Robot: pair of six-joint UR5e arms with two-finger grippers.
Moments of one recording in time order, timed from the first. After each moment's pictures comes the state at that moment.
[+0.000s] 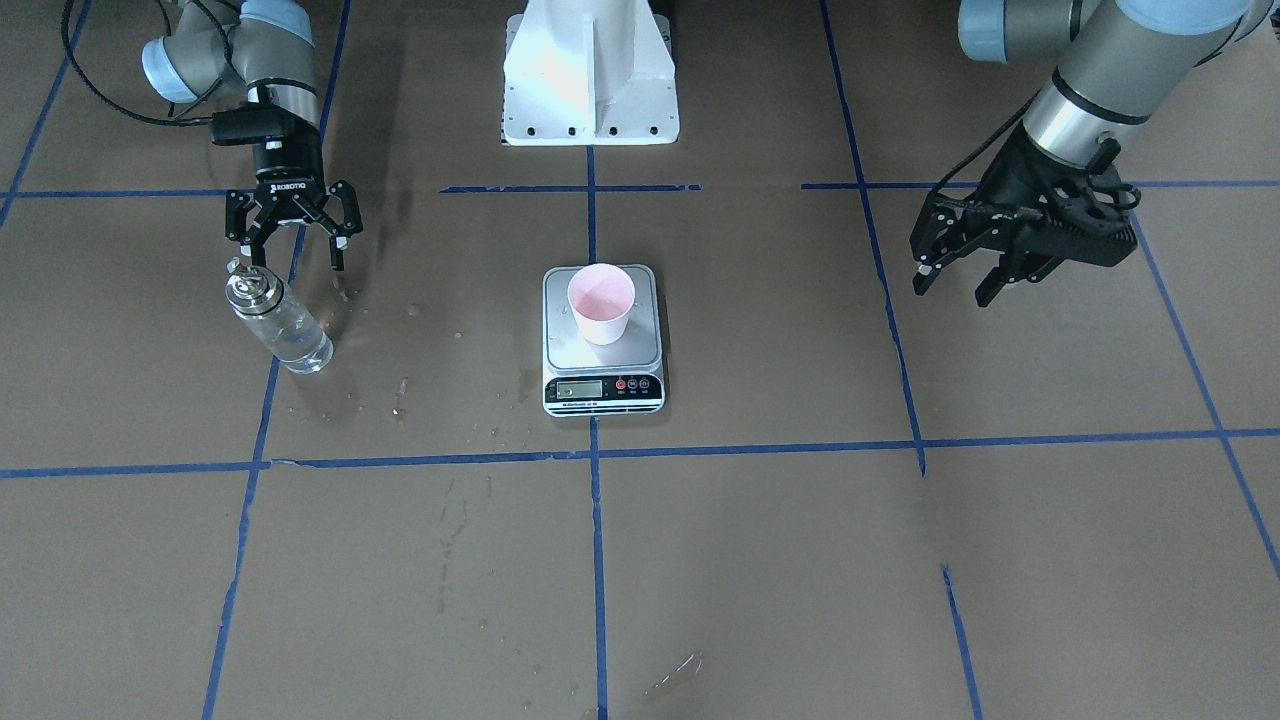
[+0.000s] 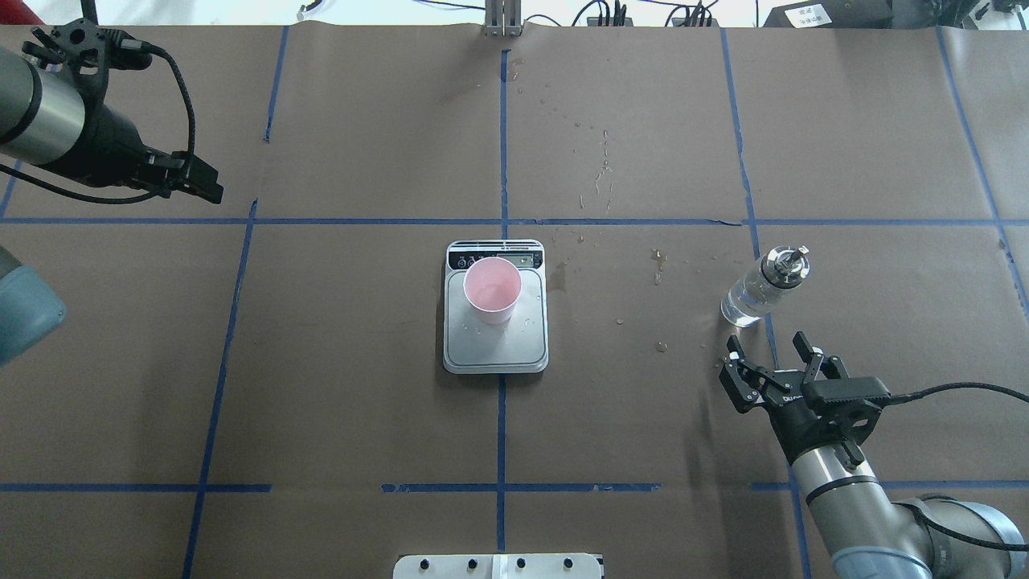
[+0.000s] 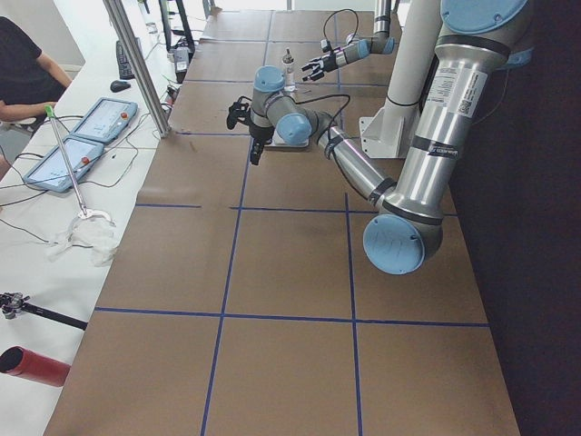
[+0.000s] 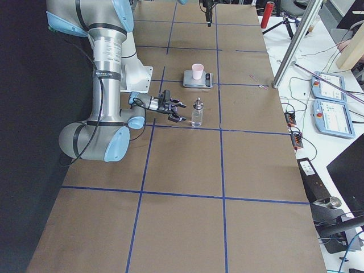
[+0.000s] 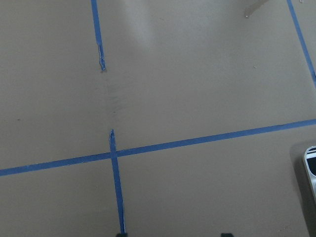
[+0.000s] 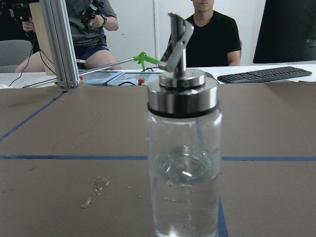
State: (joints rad) left arm -0.96 -1.85 -2.00 -1.70 -2.12 -0.79; right arm 0.02 -1.72 1.82 -0.72 0.44 1.41
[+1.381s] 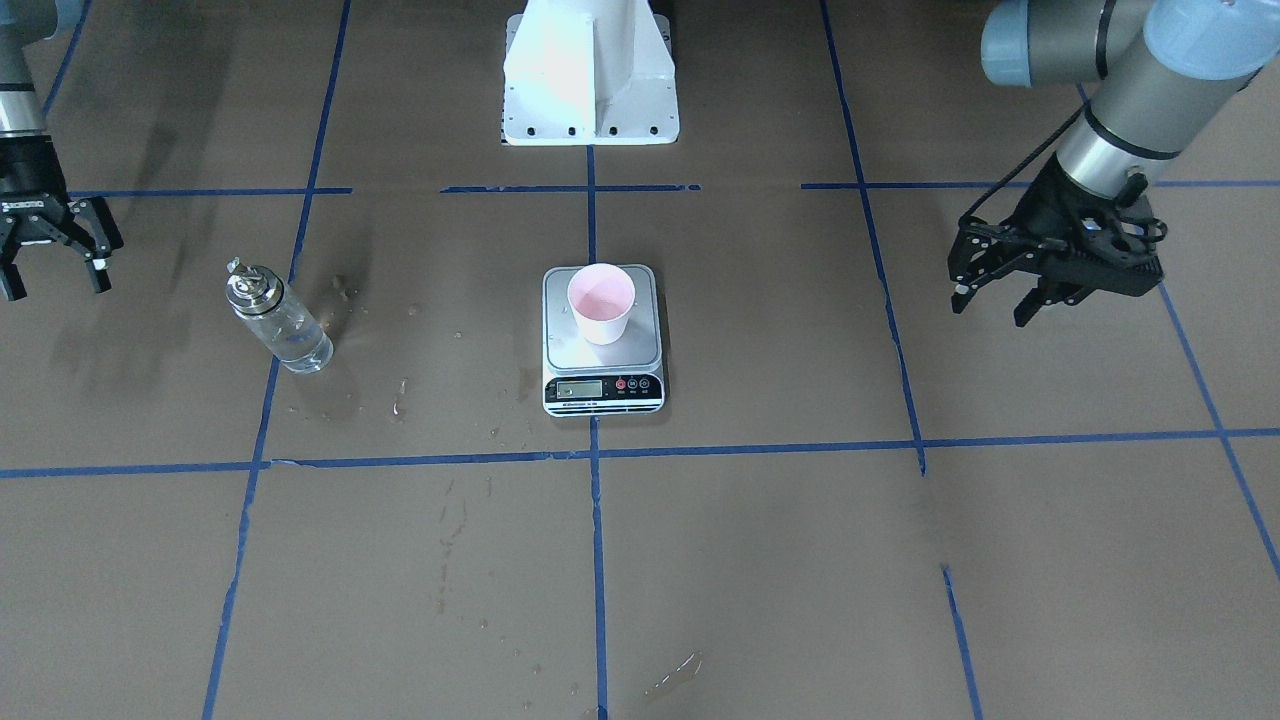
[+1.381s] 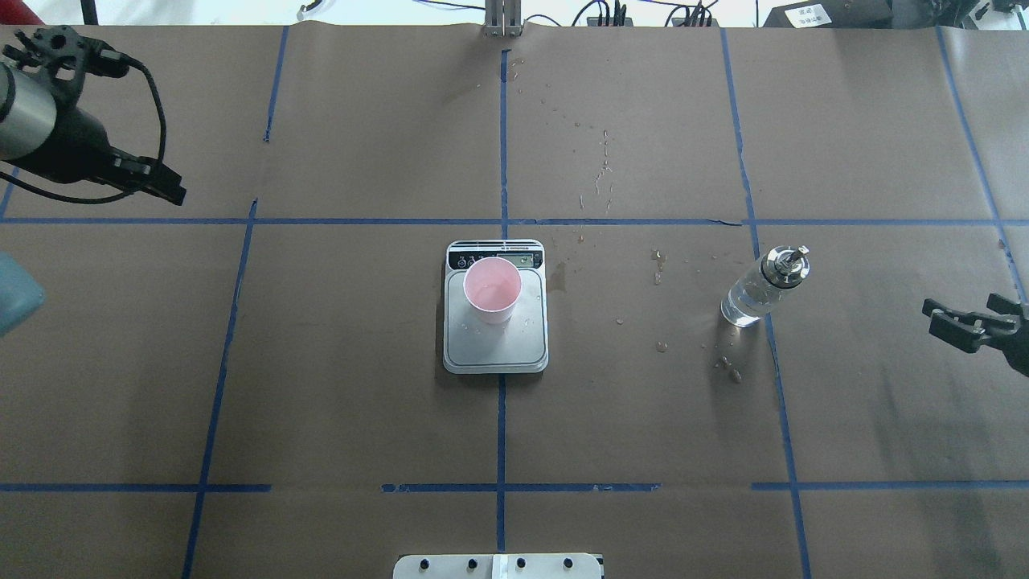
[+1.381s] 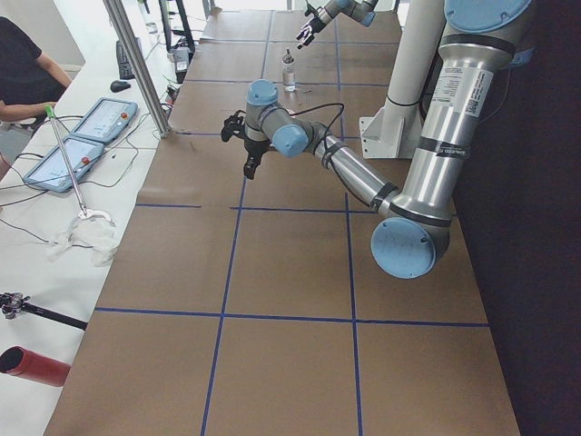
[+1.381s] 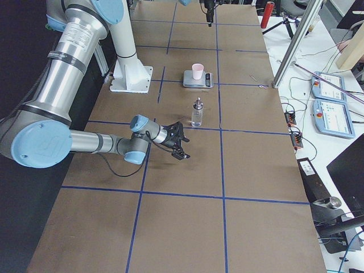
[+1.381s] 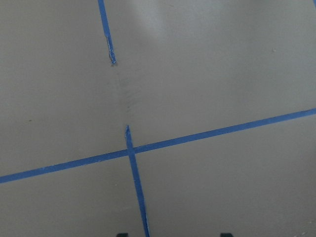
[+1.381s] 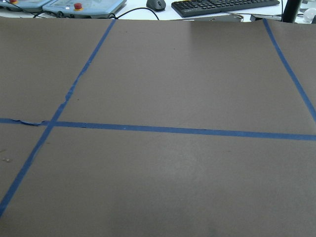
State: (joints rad) left arm -1.04 -1.79 -1.93 -1.71 -2.15 -0.57; right arm 0.64 -2.01 1.75 -0.27 1.34 1.05
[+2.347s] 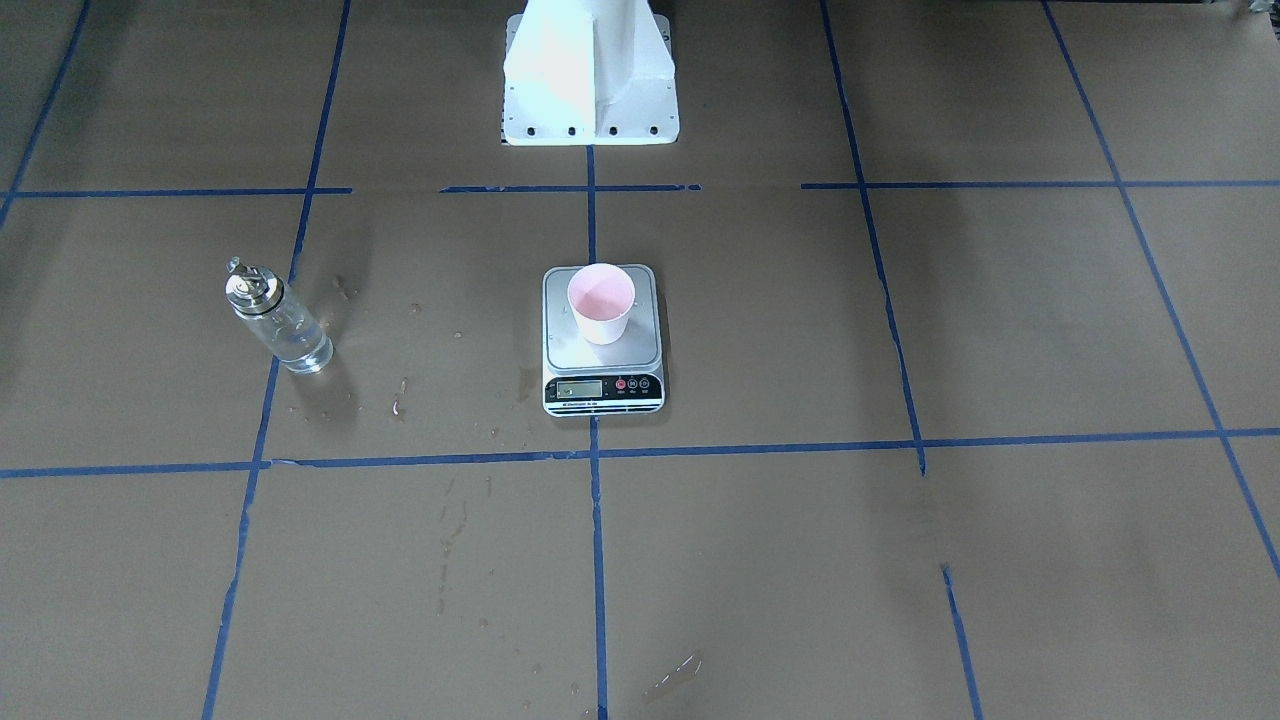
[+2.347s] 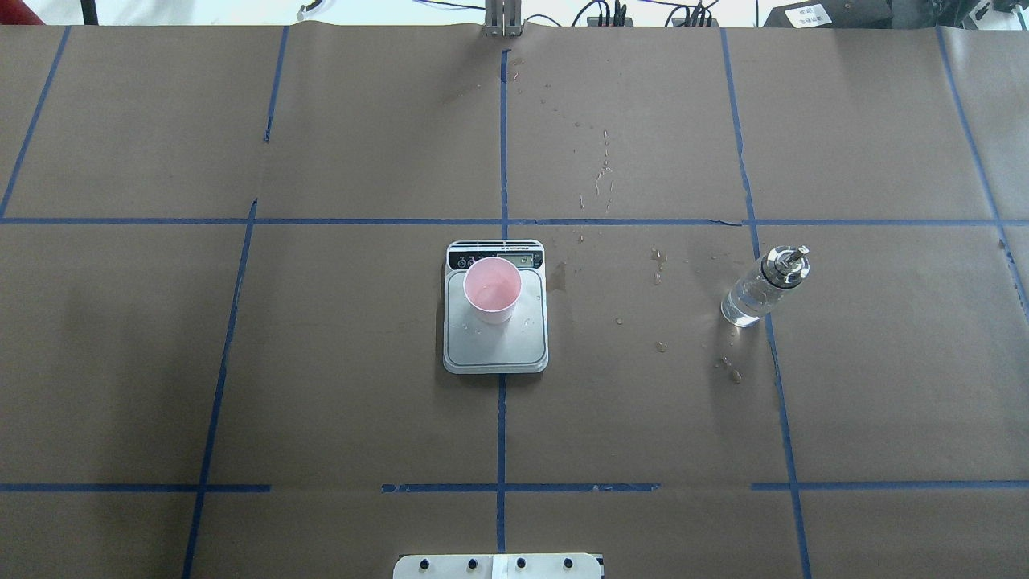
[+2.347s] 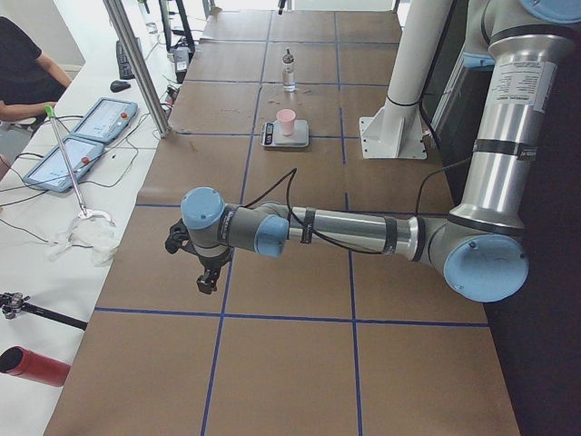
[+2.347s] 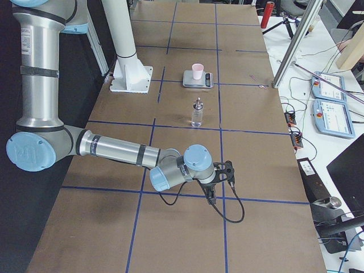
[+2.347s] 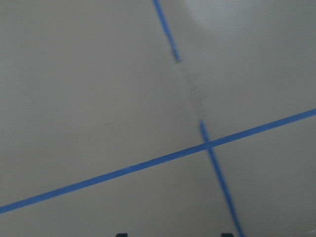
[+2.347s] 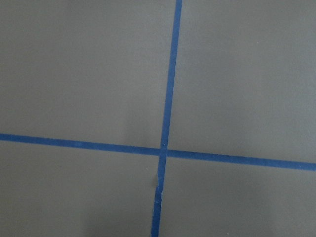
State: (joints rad) left arm -1.52 -1.69 -1.51 -1.70 -2.39 0.10; right arm 1.56 -1.64 1.46 -1.04 2.38 0.18
